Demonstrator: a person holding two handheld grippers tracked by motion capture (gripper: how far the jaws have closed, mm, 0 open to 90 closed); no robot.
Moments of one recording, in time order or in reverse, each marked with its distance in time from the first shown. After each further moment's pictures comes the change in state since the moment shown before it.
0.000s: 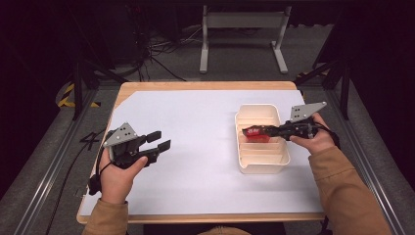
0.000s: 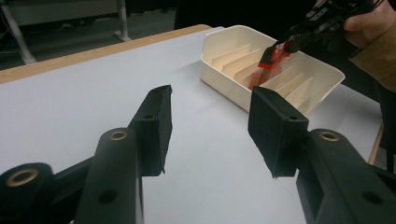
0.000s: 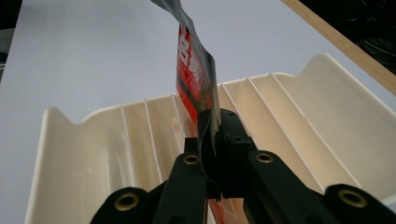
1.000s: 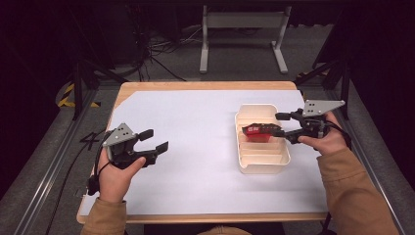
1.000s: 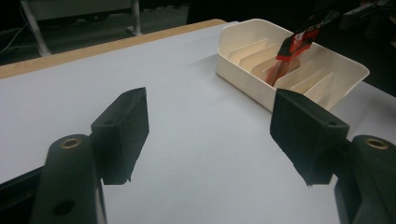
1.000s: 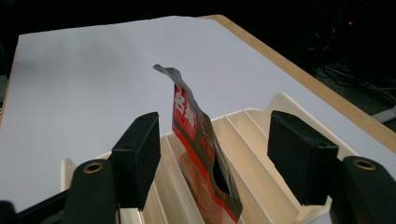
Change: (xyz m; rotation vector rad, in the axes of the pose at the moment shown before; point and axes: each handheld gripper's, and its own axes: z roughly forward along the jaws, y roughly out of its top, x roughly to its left) left arm 0.010 -0.007 0.000 0.016 0.050 -0.002; right arm 0.011 0.012 -0.029 -0.148 -0.107 0.059
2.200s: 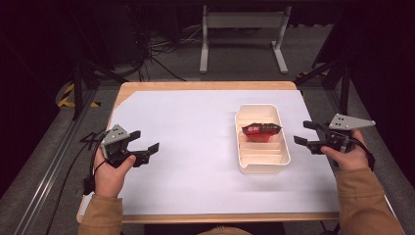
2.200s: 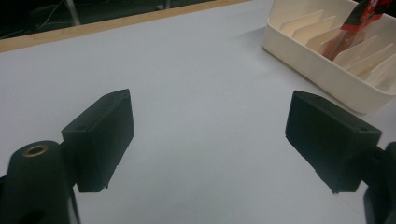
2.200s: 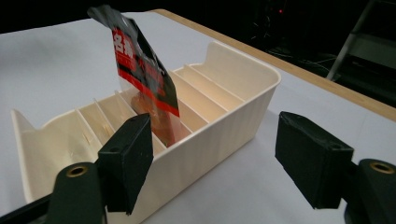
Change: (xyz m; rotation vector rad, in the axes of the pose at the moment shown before) left arm 0.034 -0.024 0.003 0.066 0.118 -0.038; right arm 0.001 -0.065 -0.048 -0.034 -0.214 0.144
